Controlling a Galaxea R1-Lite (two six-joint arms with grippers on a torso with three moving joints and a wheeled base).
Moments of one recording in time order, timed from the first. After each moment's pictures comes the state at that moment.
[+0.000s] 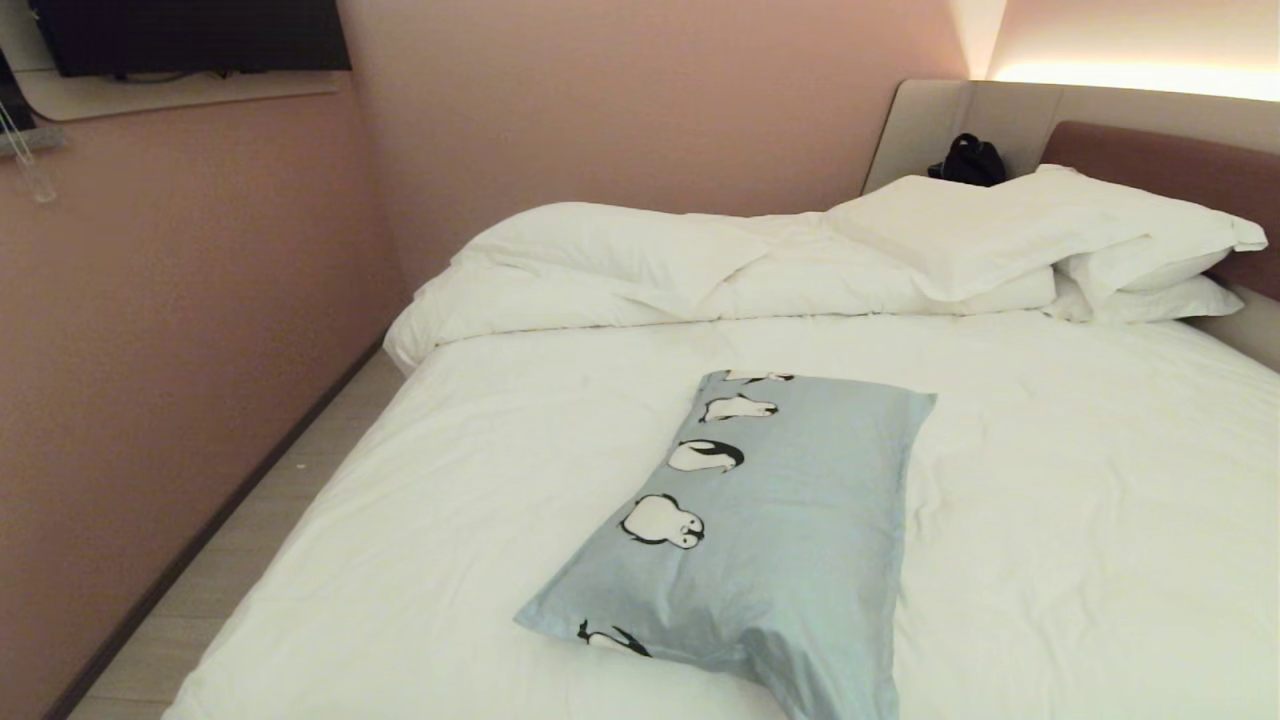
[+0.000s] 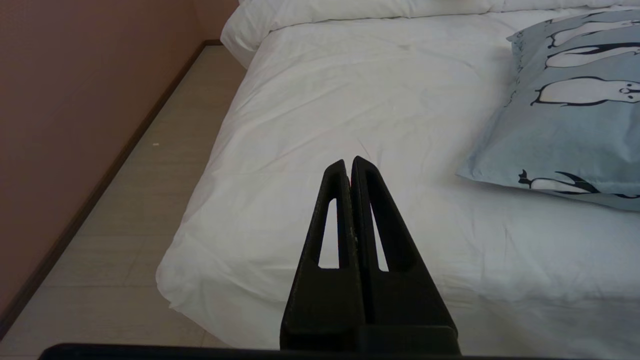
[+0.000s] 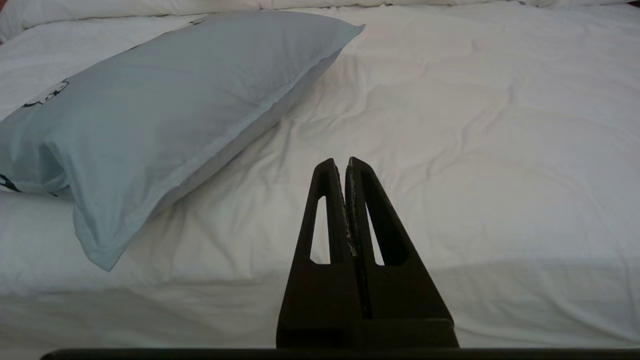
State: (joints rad) left arm 0.00 0.00 0.00 0.00 0.00 0.00; right arm 0.01 0.00 -0.02 0.03 -0.01 0.00
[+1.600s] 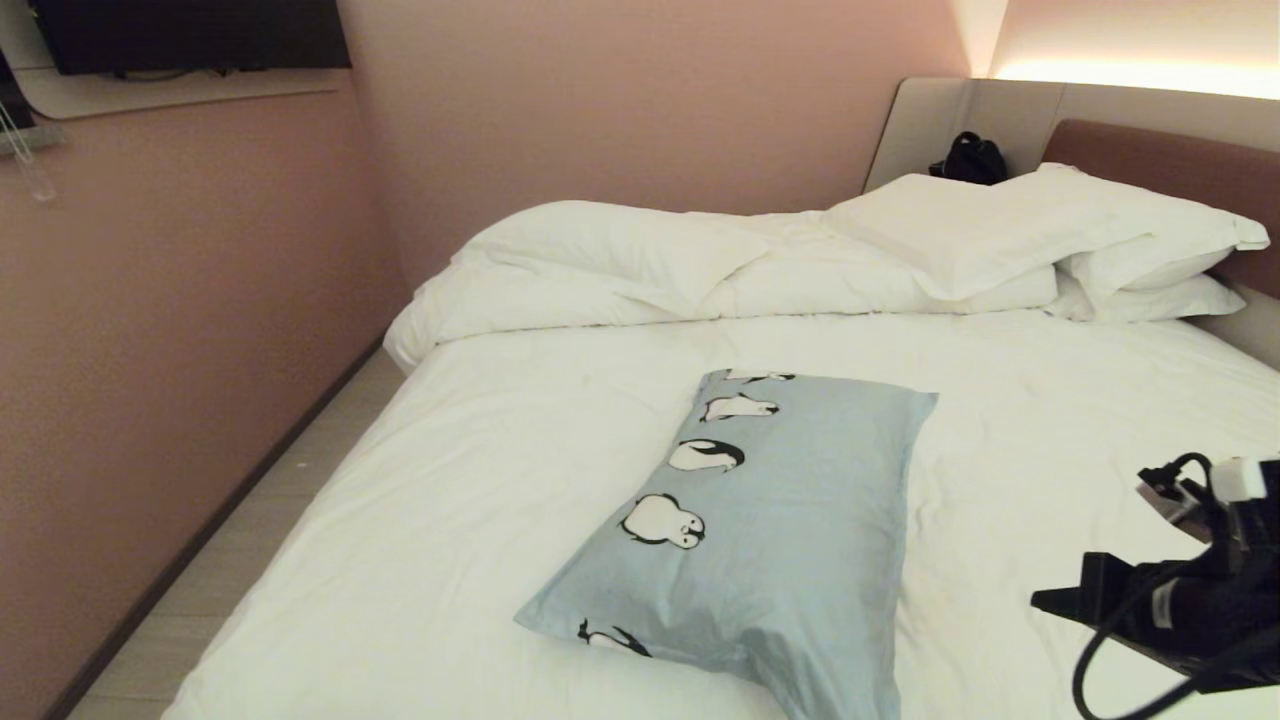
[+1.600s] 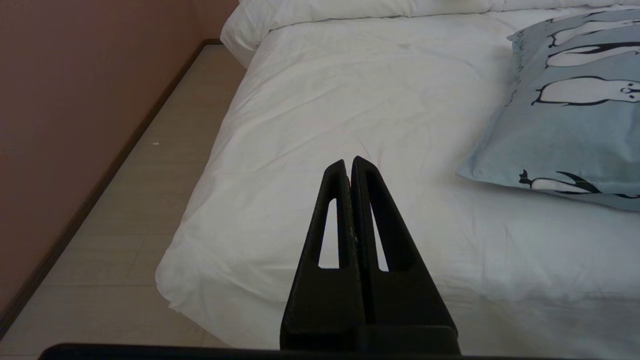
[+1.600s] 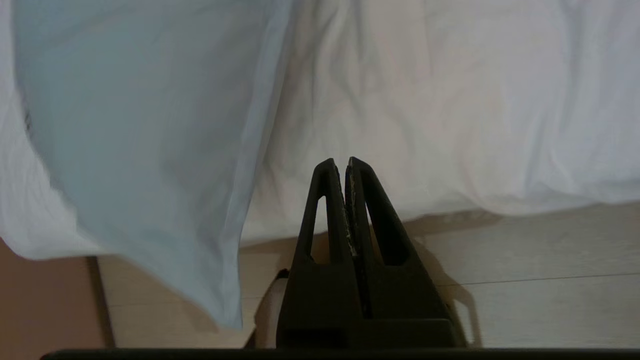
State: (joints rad) left arm 0.00 0.00 0.00 0.00 0.00 0.00; right arm -0.01 1.52 -0.47 -0.25 0.24 0.44
